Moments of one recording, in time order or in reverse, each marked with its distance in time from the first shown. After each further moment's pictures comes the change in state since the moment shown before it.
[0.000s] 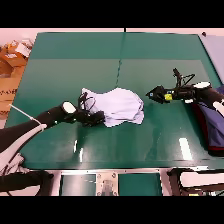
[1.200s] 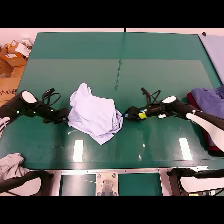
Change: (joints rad) left arm 0.512 0.144 0.023 0.408 -0.402 0.089; right arm 0.389 -0.004 -0.216 0.136 -0.120 -0.031
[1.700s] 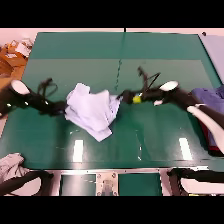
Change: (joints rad) left arm 0.003 0.082 0.189 0.031 -0.163 0.042; right arm 0.037 0.109 0.230 0.077 0.000 0.020
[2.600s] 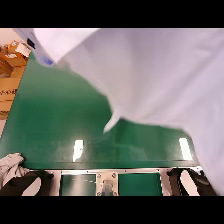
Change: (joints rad) left arm -0.001 0.324 1.116 -0.154 0.068 0.037; right arm -0.636 0.709 0.668 -0.016 -0.018 0.127
